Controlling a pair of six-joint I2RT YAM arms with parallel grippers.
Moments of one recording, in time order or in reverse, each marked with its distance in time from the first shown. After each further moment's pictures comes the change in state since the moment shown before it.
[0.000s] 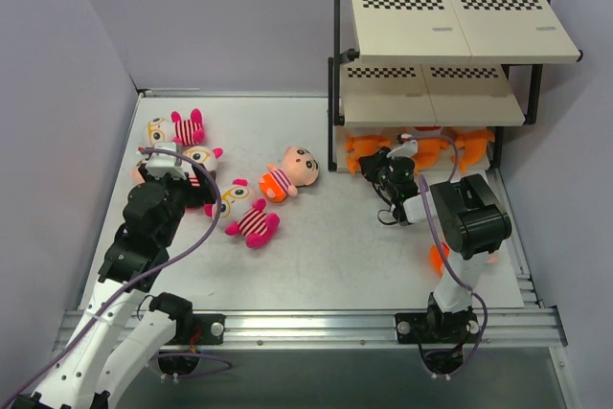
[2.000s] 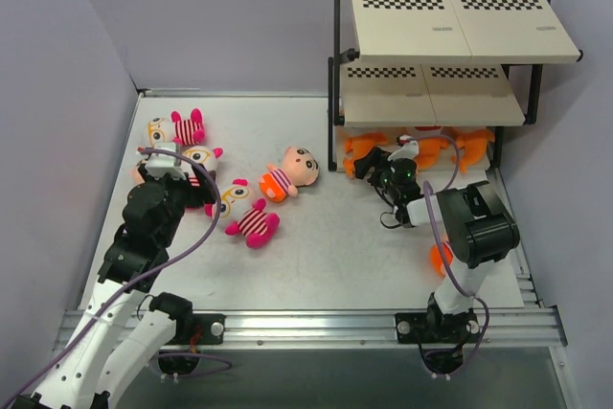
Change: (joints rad) left arm 0.000 -0.002 0.000 0.000 0.001 0.000; right arm 0.000 -0.070 -0.026 -0.100 0.024 -0.092
